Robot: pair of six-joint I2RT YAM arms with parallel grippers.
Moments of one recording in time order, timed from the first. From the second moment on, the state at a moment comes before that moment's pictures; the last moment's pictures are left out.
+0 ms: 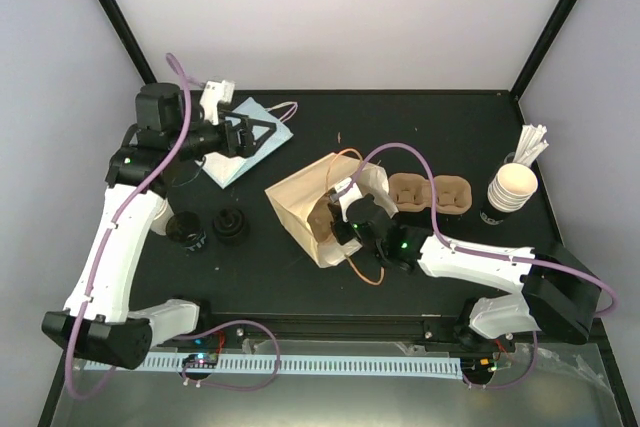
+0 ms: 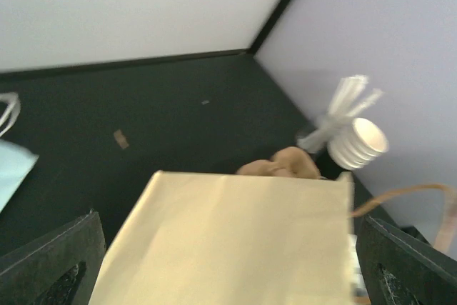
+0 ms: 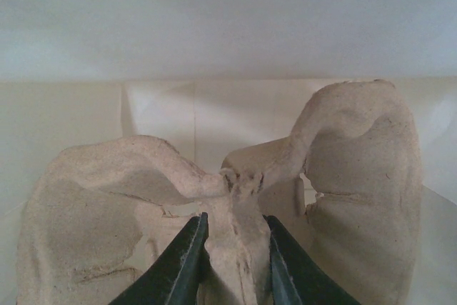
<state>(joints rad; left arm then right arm) -0.19 1.17 1.43 -0.68 0.69 -0.22 1.03 1.33 0.70 0.12 0.36 0.19</state>
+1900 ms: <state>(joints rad) -0.30 1.97 1.44 -0.81 0.45 -0.20 1.11 1.42 0.75 0.11 0.36 0.19</state>
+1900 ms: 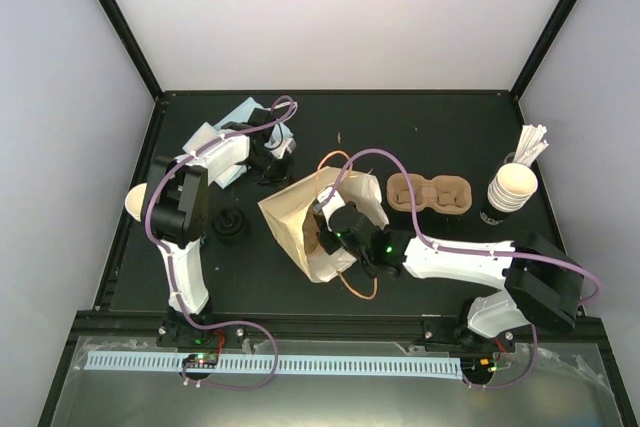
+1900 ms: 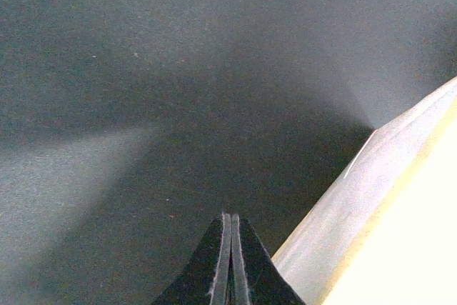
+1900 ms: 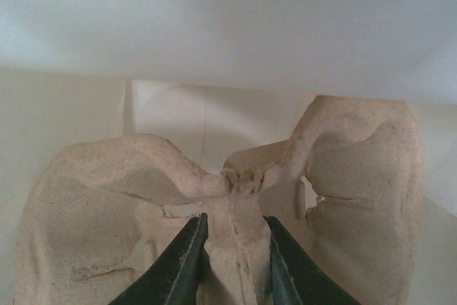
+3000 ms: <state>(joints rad) -0.33 1.97 1.44 -0.78 0.50 -0.20 1.11 1.49 0.70 0.26 0.44 0.27</state>
